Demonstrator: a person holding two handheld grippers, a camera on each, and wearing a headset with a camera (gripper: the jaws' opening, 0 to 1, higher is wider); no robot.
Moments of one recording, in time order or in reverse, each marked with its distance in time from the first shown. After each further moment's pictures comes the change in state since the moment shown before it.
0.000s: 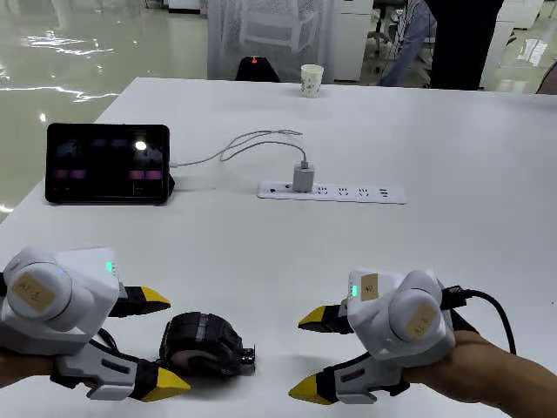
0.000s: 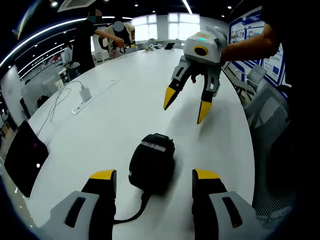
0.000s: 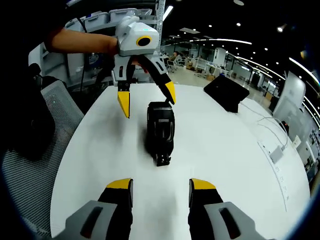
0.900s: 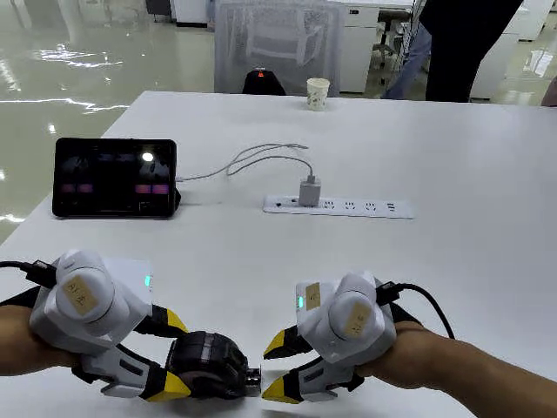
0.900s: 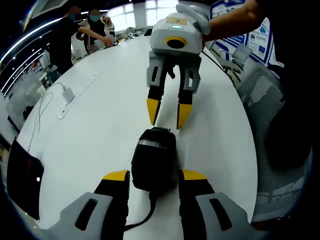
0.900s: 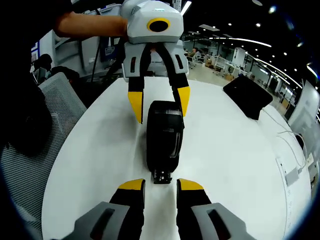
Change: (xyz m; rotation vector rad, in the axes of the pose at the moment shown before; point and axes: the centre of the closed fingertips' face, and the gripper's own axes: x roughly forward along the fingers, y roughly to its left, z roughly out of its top) left arm 0.014 0.003 -0.007 0.148 0.128 -0.109; right arm 0.047 -0.003 0.013 -0.089 0.051 0.137
